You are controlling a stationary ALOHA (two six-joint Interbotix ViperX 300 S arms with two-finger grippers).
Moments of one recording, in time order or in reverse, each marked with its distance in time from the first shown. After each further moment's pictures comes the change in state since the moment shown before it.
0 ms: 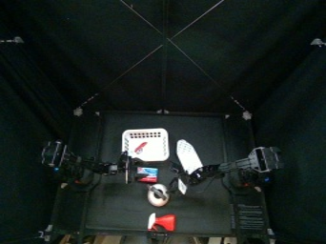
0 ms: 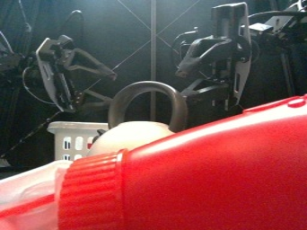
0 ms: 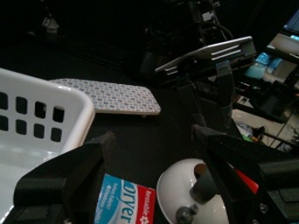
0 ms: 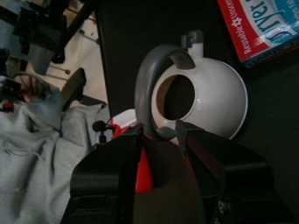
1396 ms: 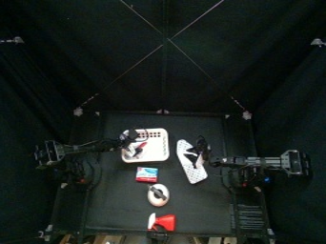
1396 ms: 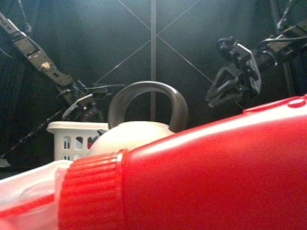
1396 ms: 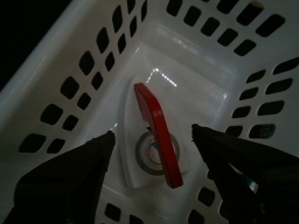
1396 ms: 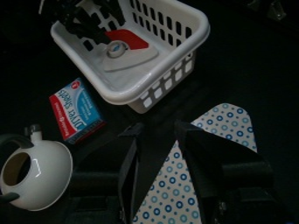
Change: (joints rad) left arm 0.546 -0.089 -0.281 0.160 1.181 0.072; right arm -0.216 -0.477 0.236 -0.302 0.561 0.005
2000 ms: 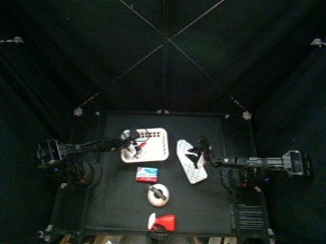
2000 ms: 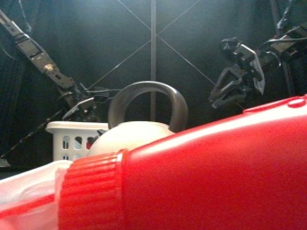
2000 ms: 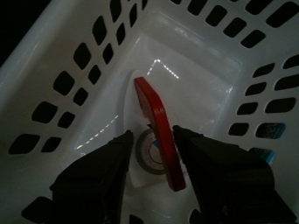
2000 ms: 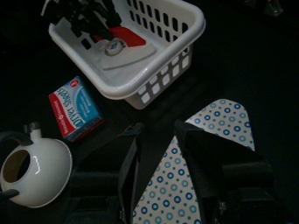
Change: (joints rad) left arm 0.002 0.029 -0.015 -0.005 0.012 -0.003; right arm 0.000 -0.020 0.020 0.008 0.002 0.003
